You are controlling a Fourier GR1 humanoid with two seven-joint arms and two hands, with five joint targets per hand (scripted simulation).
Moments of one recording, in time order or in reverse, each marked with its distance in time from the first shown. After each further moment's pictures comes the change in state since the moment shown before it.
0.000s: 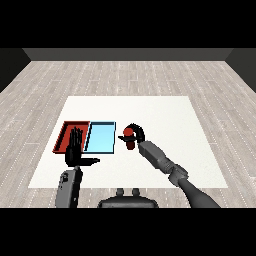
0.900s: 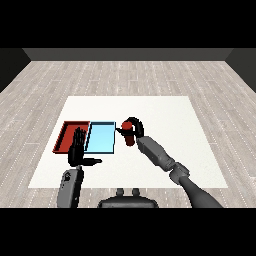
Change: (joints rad) left arm -0.008 0.000 -0.024 0.024 -0.024 -0.006 -0.002; right arm -0.036 -0.021 -0.080 -0.102 0.070 -0.080 -0.092
